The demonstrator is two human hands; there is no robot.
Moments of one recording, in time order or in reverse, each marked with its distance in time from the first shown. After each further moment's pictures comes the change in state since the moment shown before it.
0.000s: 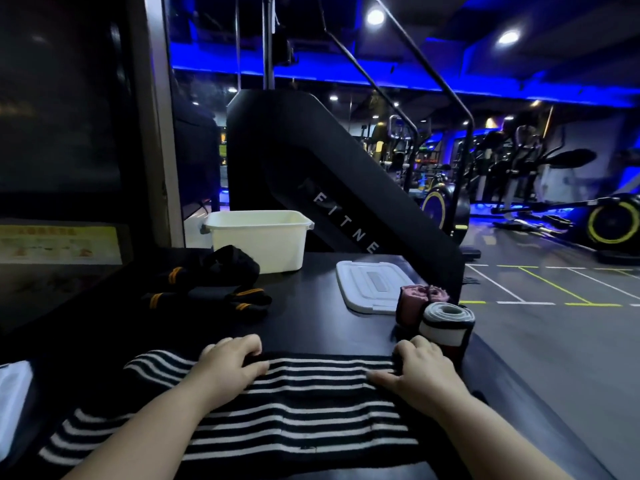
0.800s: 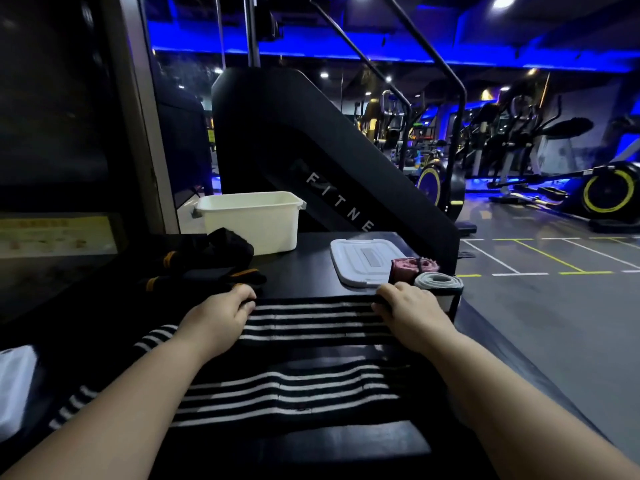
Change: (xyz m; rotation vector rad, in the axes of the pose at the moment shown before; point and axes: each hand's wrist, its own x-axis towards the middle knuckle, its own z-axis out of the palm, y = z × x) left_hand 0.008 0.009 -0.027 -0.055 0.106 -0.039; right_hand 0.017 0.000 -0.026 -0.069 0.283 -0.246
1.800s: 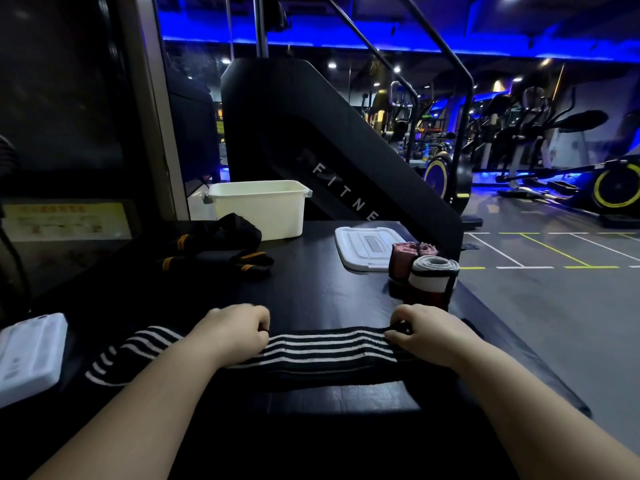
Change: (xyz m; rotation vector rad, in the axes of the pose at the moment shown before) left_hand -0.051 0.022 0.005 0.275 -0.286 -0.030; right_hand -0.057 0.009 -0.007 0.102 -0.246 0.023
